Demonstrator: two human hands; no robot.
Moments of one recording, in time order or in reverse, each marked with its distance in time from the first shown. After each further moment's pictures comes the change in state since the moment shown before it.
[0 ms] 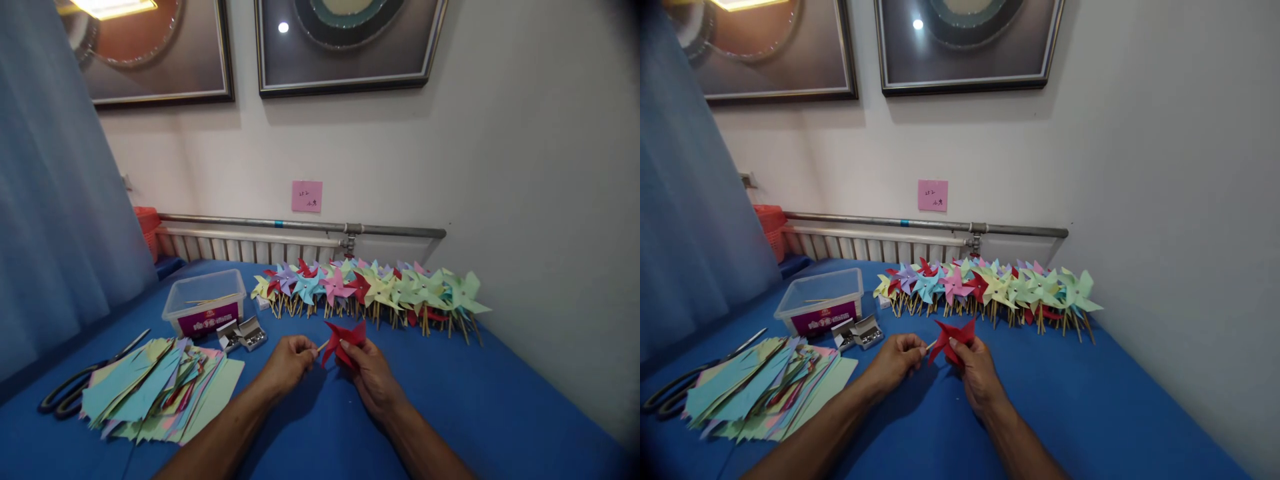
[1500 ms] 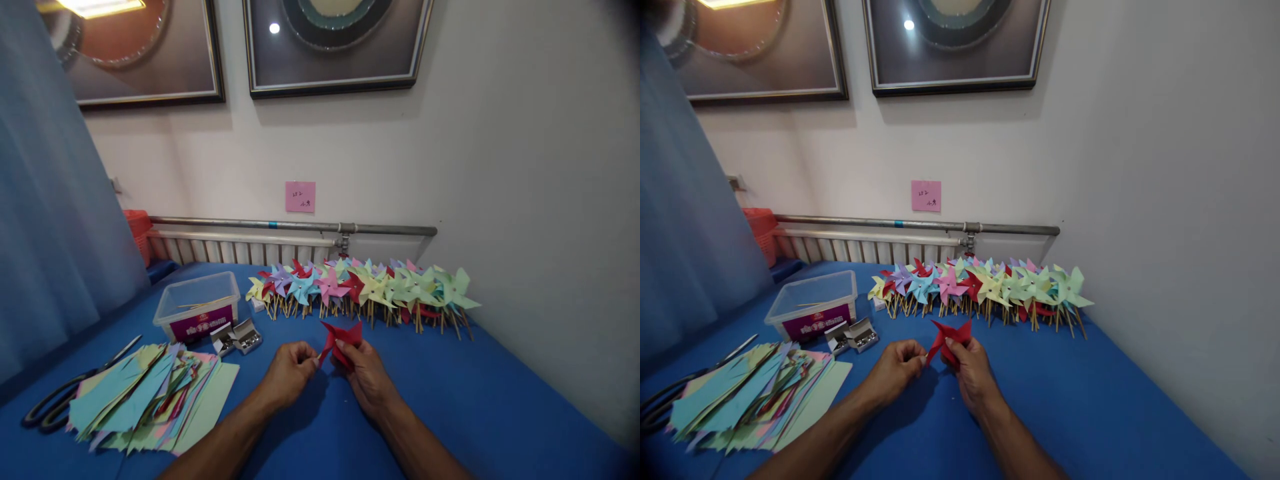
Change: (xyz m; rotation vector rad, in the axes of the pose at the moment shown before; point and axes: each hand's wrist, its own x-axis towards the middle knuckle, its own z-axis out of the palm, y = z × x) left_hand -0.005 -0.009 0.010 0.102 -0.014 0.106; right_hand -0.002 0.000 0.002 0.048 0.054 0.002
